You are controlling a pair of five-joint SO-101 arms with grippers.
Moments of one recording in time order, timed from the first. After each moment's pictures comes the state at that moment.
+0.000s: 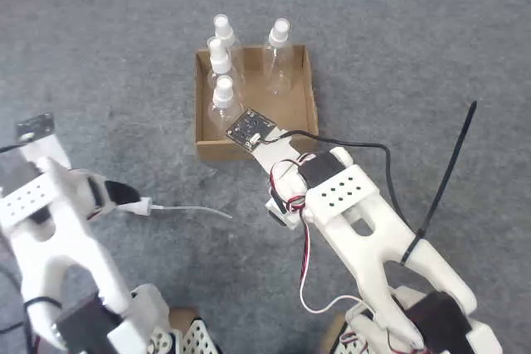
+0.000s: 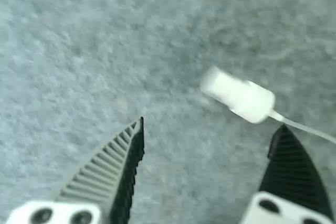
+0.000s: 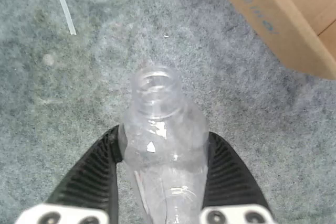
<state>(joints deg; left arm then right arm) -42.2 -18.3 42.7 74.1 -6.0 -36.5 -18.6 36.5 67.3 16.4</state>
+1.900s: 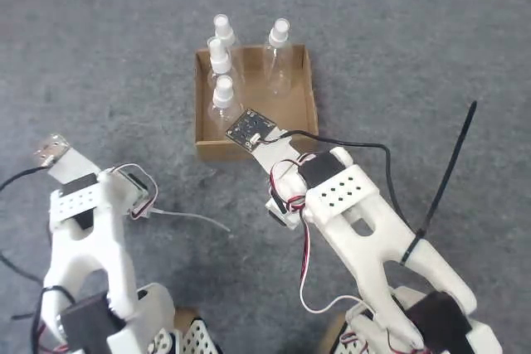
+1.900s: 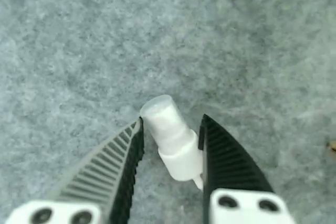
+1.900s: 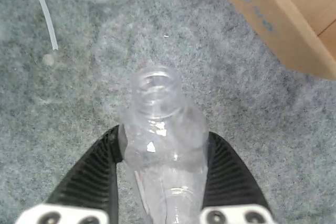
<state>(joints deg) -29.8 -18.3 58.9 51.5 33.3 -36.5 -18.5 36.5 67.3 16.4</state>
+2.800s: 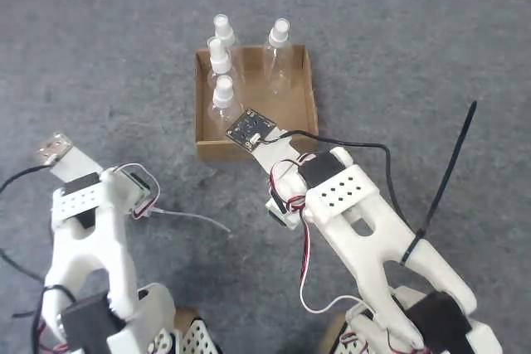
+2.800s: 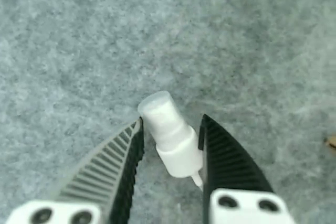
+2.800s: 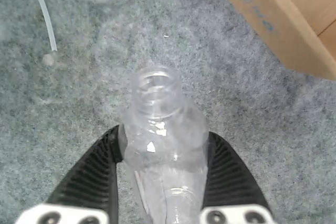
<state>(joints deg) -28.8 -18.3 58.9 51.5 33.4 -36.5 -18.5 36.5 67.3 16.4</state>
